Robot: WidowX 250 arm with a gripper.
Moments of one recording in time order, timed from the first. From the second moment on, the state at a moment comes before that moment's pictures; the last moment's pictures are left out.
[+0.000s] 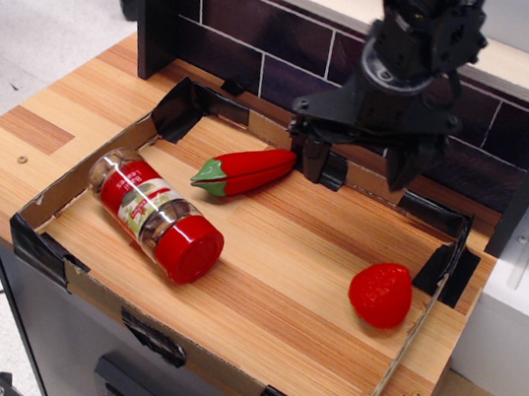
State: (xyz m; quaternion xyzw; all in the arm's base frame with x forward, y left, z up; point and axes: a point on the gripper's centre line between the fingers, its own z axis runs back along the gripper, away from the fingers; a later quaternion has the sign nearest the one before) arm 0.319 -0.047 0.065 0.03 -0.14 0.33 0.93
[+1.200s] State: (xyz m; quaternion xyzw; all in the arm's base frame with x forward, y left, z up) arm 0.217 0.009 0.058 -0.02 -0.07 0.56 0.83
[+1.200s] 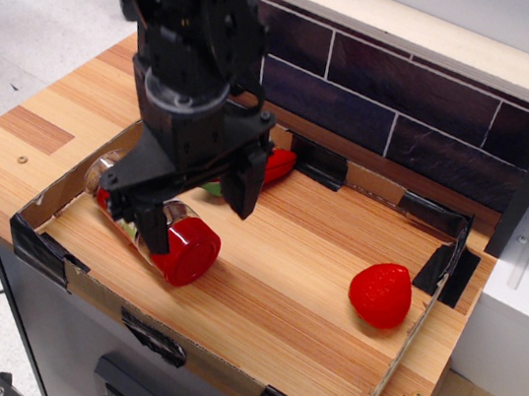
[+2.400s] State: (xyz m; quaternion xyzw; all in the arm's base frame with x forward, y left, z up) arm 0.220 0.006 0.019 0.01 -0.06 0.60 0.79
